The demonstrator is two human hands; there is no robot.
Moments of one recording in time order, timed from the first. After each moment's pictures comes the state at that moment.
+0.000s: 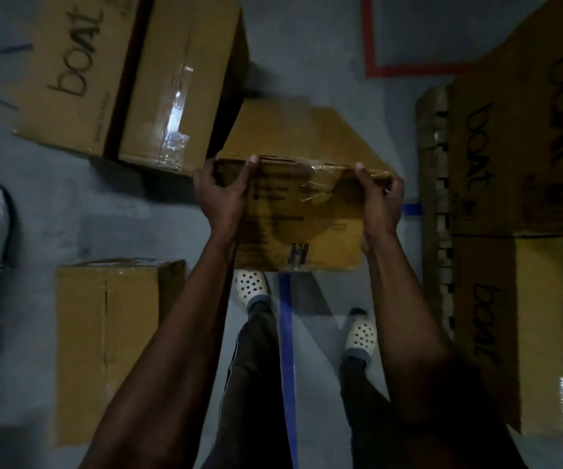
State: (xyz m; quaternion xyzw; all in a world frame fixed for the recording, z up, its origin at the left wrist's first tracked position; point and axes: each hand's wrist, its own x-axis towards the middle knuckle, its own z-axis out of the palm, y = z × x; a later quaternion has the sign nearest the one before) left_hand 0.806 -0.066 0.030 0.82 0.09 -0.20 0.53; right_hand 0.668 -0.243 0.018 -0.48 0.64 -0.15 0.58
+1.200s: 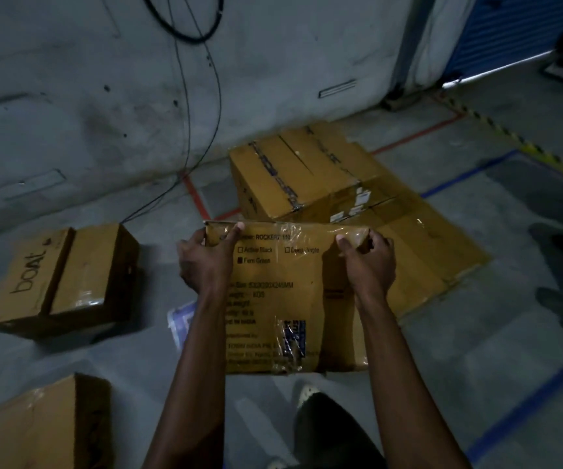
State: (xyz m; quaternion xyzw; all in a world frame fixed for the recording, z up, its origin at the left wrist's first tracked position) left_hand 0.166 -0.152 0.468 0.85 -0.13 -0.11 0.49; right_hand -0.040 -0.267 0.450 -0.56 0.65 -0.35 0.38
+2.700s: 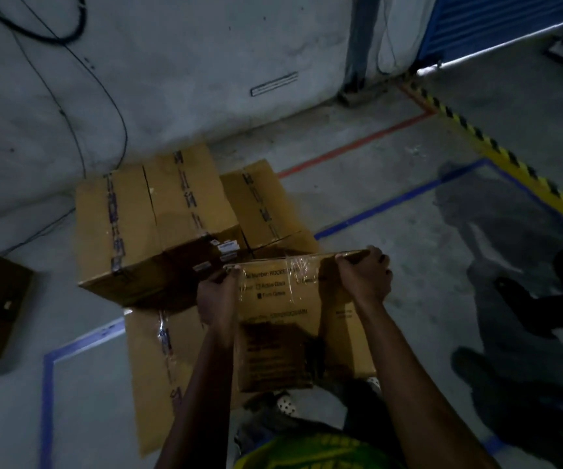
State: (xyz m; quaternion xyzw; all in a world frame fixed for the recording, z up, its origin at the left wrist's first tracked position) left_hand -0.277 -0.790 0.395 0.85 0.02 -0.24 0.48; right_hand -0.451 -0.943 0.391 -0.58 0.71 -0.14 0.37
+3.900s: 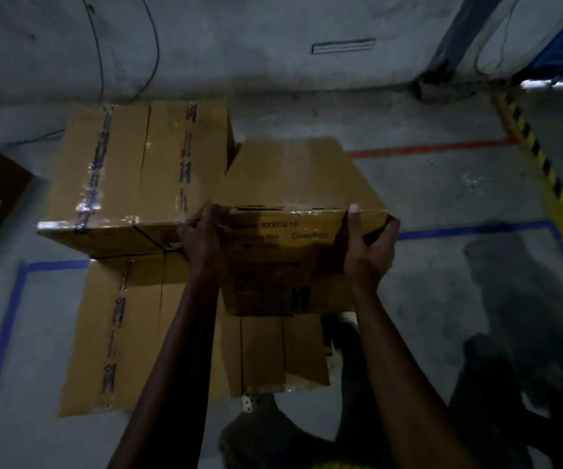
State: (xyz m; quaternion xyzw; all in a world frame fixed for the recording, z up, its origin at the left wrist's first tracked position) left_hand -0.187 -1.007 0.373 0.69 0.09 -0.16 0.70; right_hand -0.348 -1.172 0.373 -0.61 0.55 -0.36 0.44
